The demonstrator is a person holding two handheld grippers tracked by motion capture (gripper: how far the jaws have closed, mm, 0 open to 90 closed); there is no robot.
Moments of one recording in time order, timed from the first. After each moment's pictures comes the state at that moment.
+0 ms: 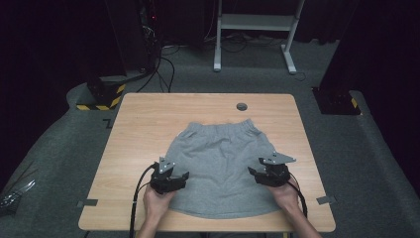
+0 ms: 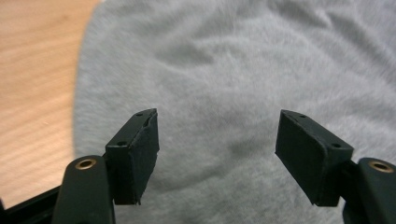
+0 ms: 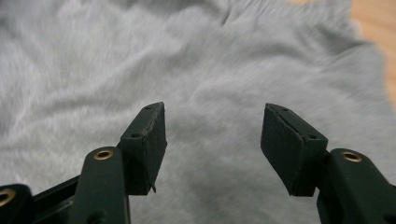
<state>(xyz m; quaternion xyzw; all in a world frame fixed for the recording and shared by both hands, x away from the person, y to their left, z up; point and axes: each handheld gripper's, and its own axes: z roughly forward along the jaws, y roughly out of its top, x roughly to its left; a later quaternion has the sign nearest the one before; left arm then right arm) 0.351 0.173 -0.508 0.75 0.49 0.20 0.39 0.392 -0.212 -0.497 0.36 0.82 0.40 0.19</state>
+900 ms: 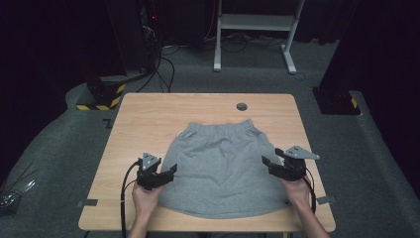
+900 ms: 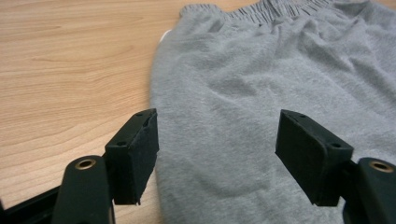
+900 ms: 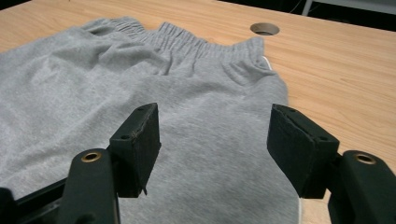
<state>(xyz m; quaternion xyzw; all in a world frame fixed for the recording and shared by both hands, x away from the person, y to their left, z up) 0.350 0.207 -0.492 0.71 0.52 0.23 0.41 0.396 -0.250 -0.473 0.42 0.76 0.45 0.23</state>
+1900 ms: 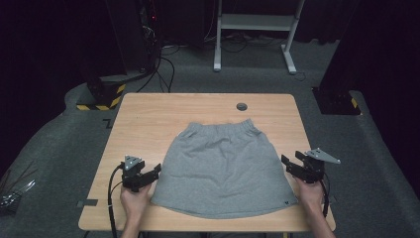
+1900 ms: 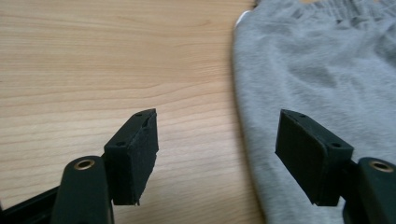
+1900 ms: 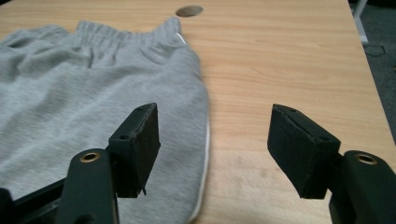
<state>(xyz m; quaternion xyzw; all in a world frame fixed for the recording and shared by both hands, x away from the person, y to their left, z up) 0.349 0.254 -0.512 0.66 0.60 0.24 0.39 0.398 -0.306 -0.492 0.52 0.70 0.43 0.24</state>
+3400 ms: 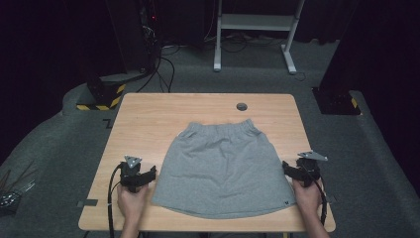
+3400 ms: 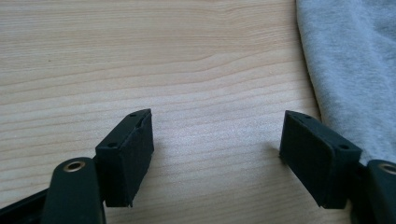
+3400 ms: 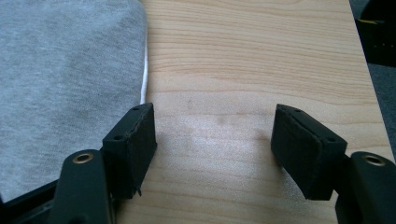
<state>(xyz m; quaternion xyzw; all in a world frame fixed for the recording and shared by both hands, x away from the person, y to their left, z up) 0.359 0.261 -0.528 0.68 0.61 0.27 0.31 0.413 -0.303 -0.522 0.57 0.72 0.30 0.25</state>
